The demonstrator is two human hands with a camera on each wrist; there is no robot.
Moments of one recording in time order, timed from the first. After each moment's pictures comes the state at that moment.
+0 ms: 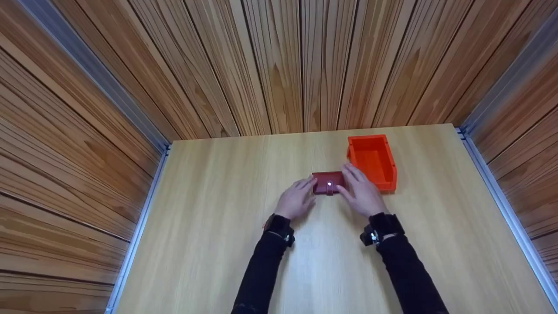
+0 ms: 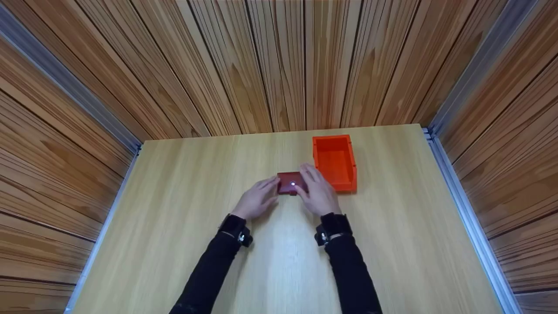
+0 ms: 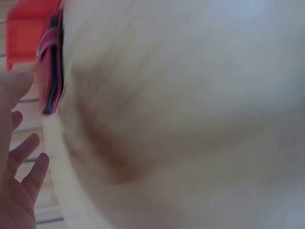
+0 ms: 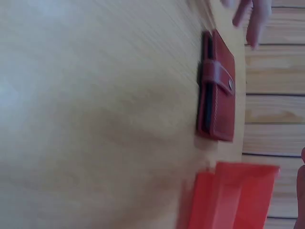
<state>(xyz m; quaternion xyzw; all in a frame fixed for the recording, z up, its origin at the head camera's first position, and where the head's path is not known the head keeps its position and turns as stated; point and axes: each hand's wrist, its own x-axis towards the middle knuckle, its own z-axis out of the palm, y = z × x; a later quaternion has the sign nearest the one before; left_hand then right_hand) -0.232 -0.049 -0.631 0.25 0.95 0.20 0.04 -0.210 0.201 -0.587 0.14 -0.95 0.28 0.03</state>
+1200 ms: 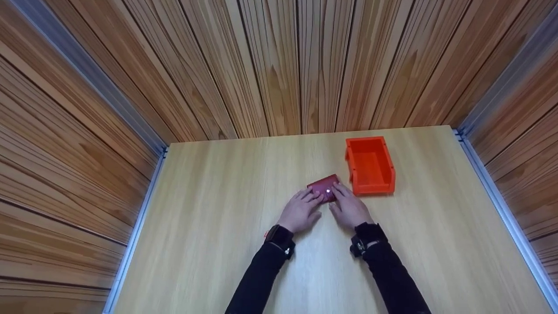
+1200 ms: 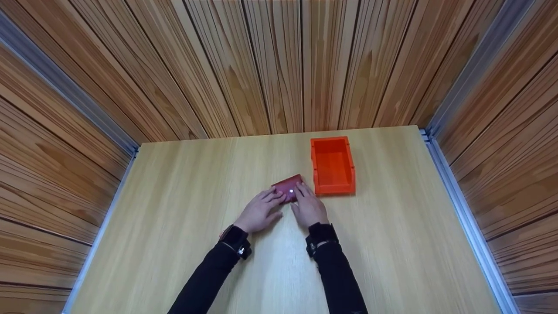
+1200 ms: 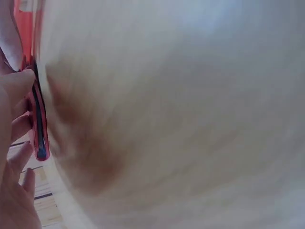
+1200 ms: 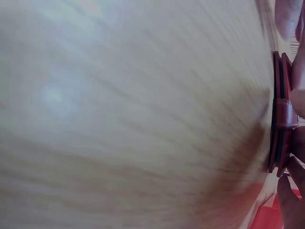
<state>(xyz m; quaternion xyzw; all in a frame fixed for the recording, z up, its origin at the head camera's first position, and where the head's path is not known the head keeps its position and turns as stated) -0.209 -0.034 -0.642 0.31 0.94 0.12 0.01 -0.201 0.180 -0.637 0.13 -0.96 0.25 -0.01</state>
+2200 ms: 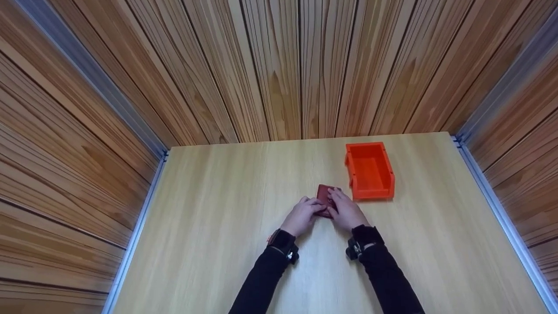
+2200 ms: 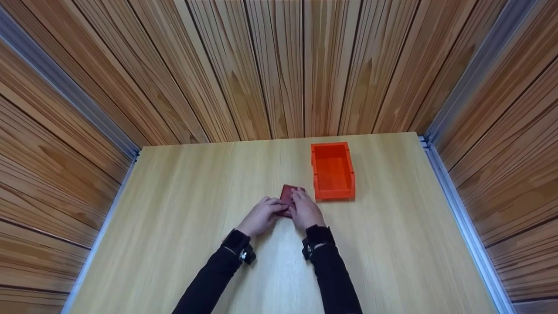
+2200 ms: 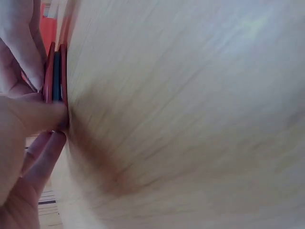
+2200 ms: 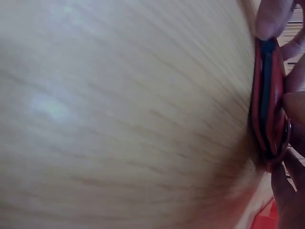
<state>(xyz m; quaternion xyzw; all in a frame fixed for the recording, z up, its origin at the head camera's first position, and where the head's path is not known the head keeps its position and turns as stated) -0.212 -0.023 -0.645 0.34 0.91 0.21 -0.05 -0.205 0.170 -0.639 0.14 -0.94 0.30 0.00</state>
